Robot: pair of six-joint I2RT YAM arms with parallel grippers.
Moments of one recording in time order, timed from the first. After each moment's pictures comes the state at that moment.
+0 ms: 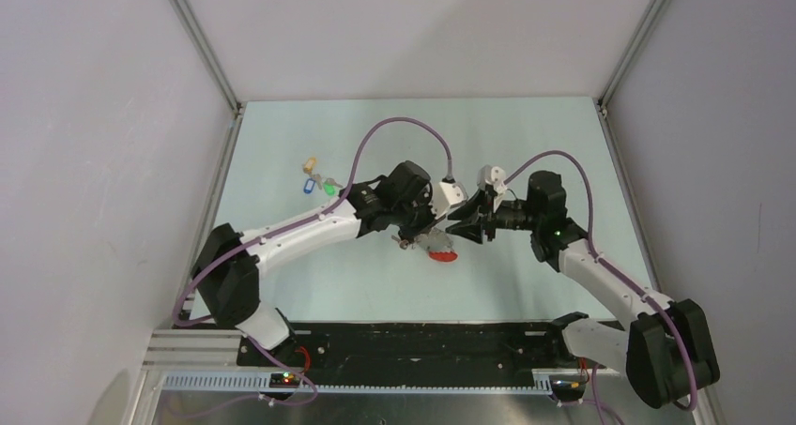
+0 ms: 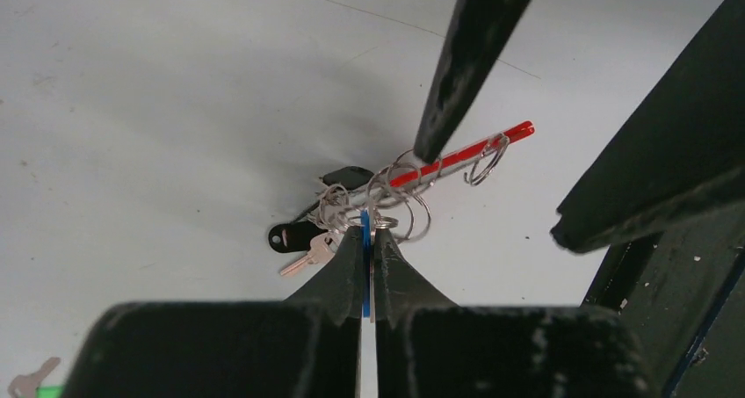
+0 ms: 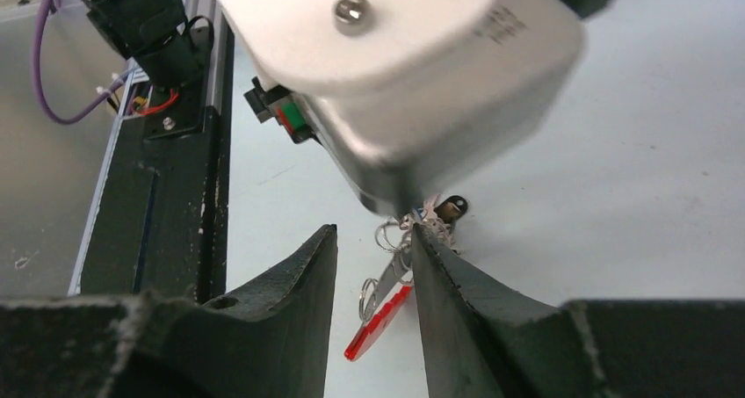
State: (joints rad) left arm -0.90 1.57 1.23 -0.50 0.17 0.26; right arm 0.35 1.10 0.60 0.27 -1.04 -0.12
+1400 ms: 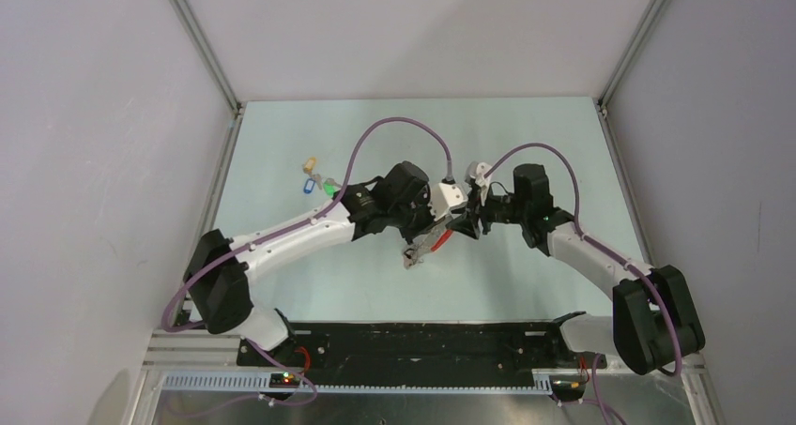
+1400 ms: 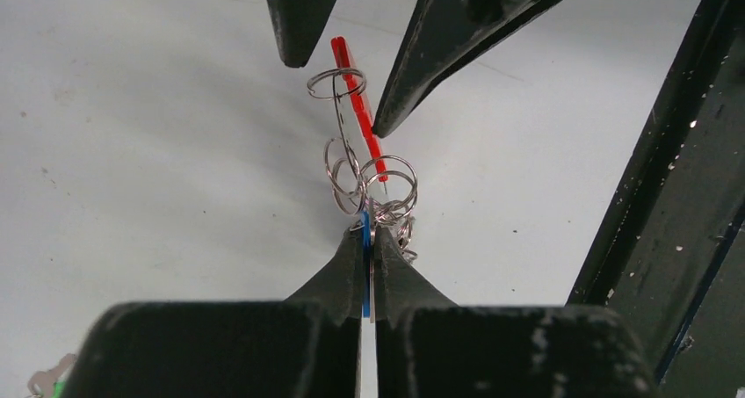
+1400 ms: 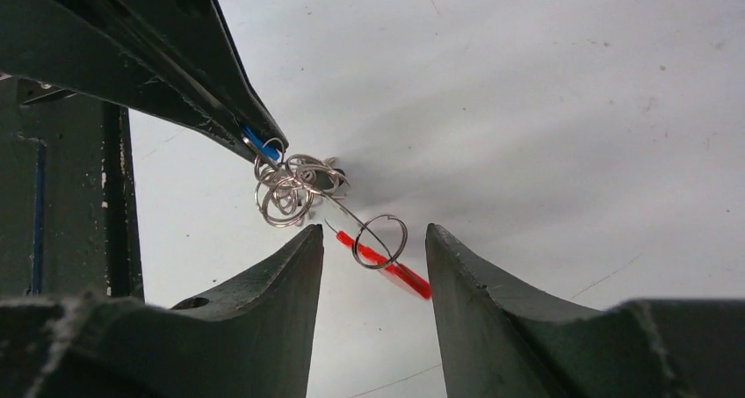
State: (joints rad) left arm -0.91 1.53 1.23 -0.53 0.17 0.27; right arm 0.37 1.28 0.68 0.12 -0.87 -0.30
